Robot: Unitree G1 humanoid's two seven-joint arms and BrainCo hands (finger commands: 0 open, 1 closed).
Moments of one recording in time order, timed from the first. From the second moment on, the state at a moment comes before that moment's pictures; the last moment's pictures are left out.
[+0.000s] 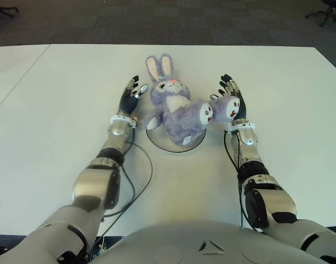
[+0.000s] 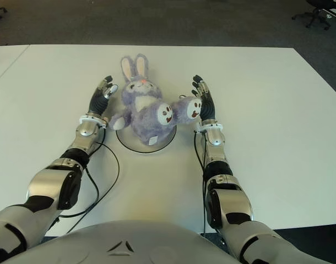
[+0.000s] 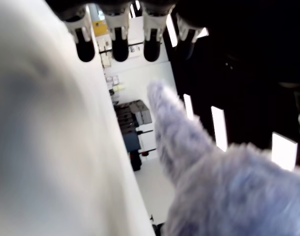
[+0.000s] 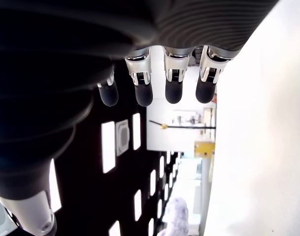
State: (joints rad) left arm -0.62 0.11 0.06 1.19 0.12 -0.58 0.03; right arm -0.49 -0.07 -0.14 0.95 0.06 -0.63 0.07
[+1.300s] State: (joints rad) left arm -0.60 0.04 0.10 1.25 0.08 -0.63 -0.01; right arm -0.64 -0.01 -0.10 1.23 -0.12 -0.62 -0.32
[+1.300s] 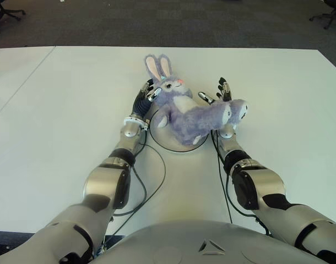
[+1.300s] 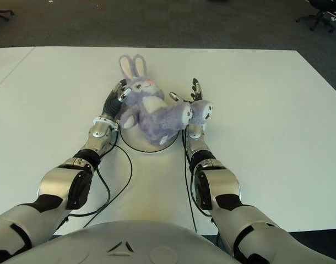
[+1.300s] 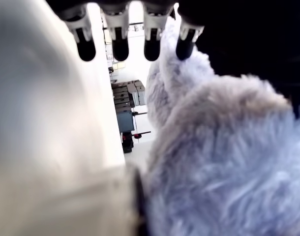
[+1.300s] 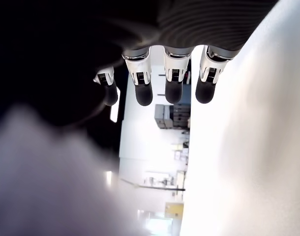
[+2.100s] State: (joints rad) left arm -0.59 0.02 0.28 1.22 -0.01 -0.64 -0.02; right arm -0.63 -0.02 -0.10 1.22 -0.12 -0.62 -0.25
